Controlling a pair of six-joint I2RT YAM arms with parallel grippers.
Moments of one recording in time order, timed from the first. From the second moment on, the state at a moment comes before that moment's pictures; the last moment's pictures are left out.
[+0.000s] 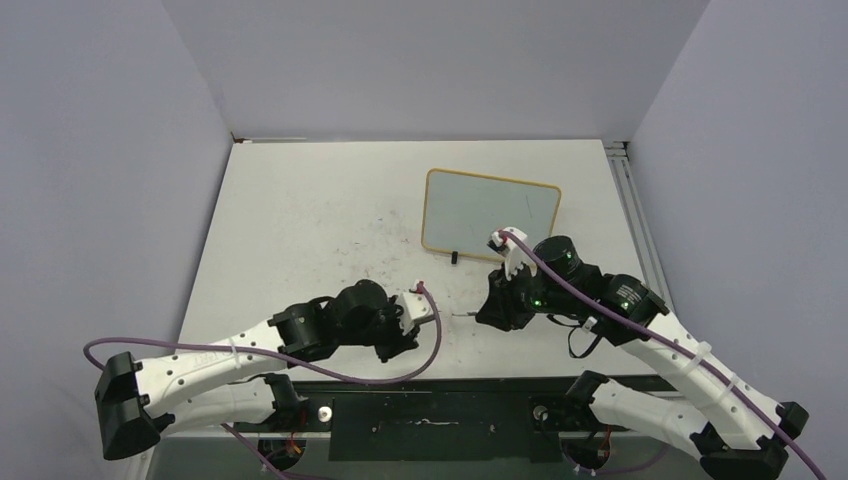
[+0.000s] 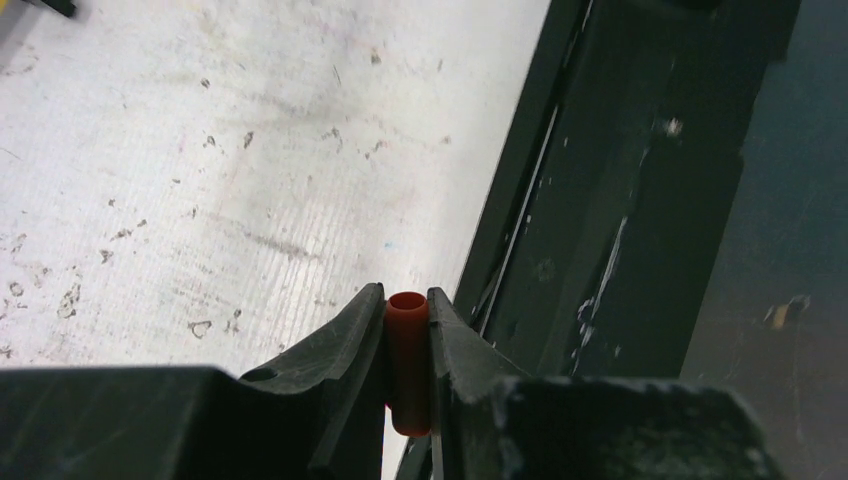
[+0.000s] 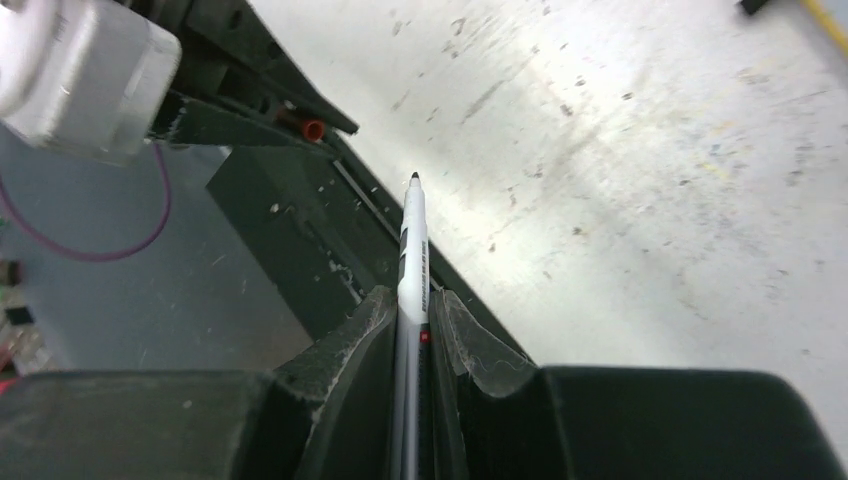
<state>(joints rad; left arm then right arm) -1.10 0.97 0.72 -0.42 0.16 0.04 0.79 0.90 1.07 -0.89 -0.35 0.26</state>
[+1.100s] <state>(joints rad) -1.24 1.41 0.38 0.42 -0.38 -0.44 0.79 0.62 0.90 -0.62 0.06 0.38</state>
